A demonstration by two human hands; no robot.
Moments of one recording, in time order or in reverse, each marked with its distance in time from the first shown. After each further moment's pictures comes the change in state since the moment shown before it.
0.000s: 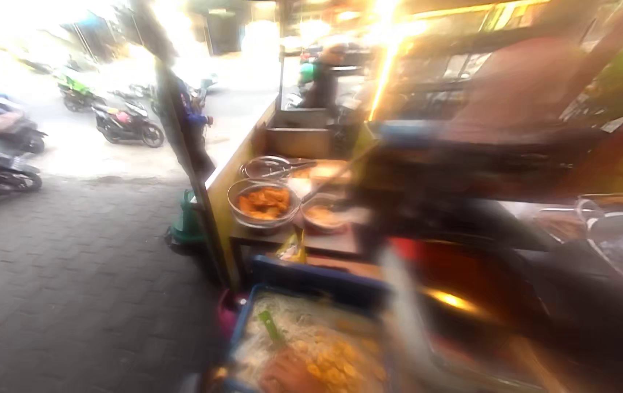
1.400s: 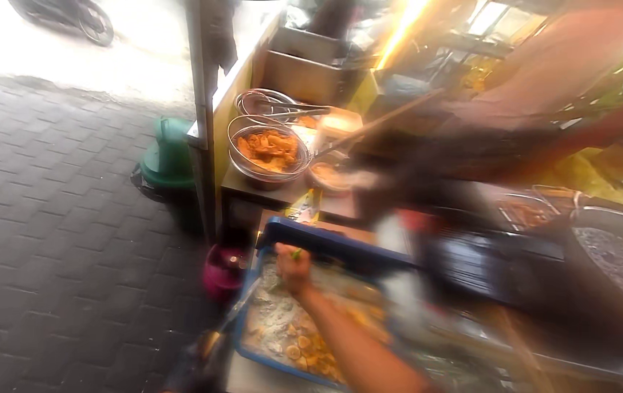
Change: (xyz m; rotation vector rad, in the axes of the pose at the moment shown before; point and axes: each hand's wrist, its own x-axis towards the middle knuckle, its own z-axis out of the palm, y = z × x) left_hand 0.110 -0.188 0.035 -0.035 0.228 0.082; right_hand 0.173 0.064 0.019 0.614 0.455 0.327
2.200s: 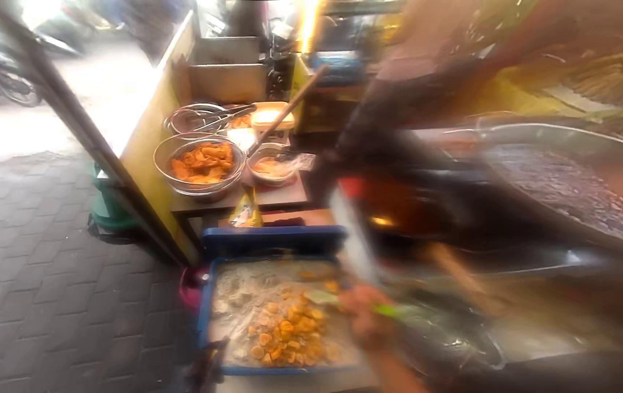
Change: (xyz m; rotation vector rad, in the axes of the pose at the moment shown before) left_hand -0.004 0.086 0.017 0.009 -0.098 0.362; right_hand -0.155 -0.071 -0.180 0.040 0.549 -0.342
